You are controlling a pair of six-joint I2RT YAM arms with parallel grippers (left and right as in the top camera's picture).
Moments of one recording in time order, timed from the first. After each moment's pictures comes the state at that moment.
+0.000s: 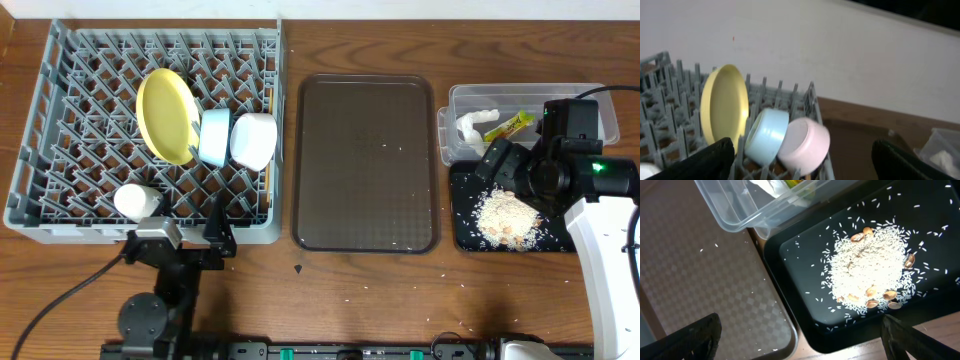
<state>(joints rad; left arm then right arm) -0.06 0.08 0.33 -0.28 0.02 -0.25 -0.05 1.32 1.18 -1.03 -0.04 0.52</state>
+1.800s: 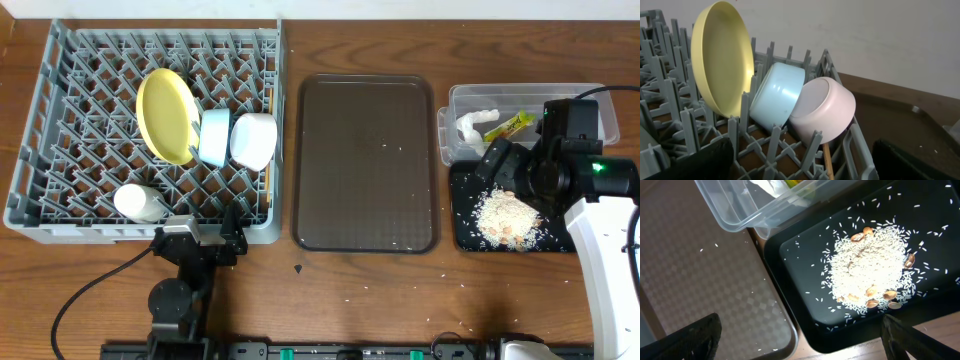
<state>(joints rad) -0.06 0.02 0.01 -0.10 0.01 -0.25 -0.05 1.32 1.18 -1.03 -0.04 0.52</state>
